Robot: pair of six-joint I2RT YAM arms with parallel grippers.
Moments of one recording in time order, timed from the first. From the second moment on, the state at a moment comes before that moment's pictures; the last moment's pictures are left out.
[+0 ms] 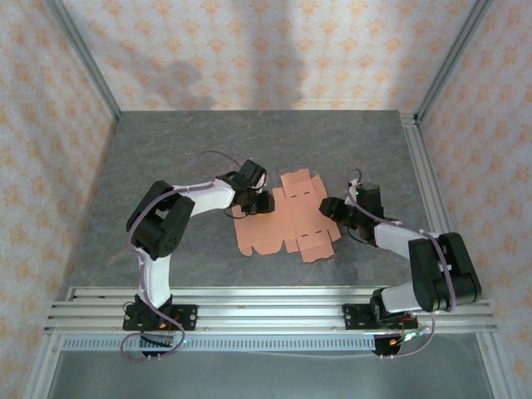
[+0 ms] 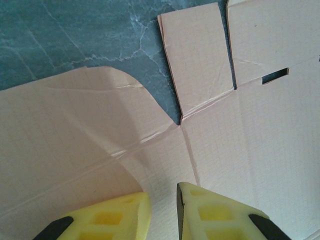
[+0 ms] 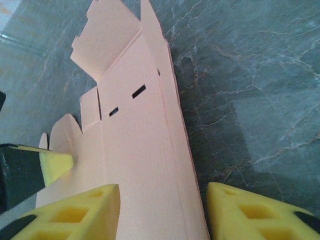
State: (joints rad) left arm -0.54 1.96 1.20 -0.31 0.26 -0.63; right arm 0.17 1.40 0.47 0.21 -0.43 0.59
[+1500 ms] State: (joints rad) left arm -0.39 1.63 1.01 -0.37 0.03 -0.70; right arm 0.50 1.52 0.73 0.02 0.13 0.27
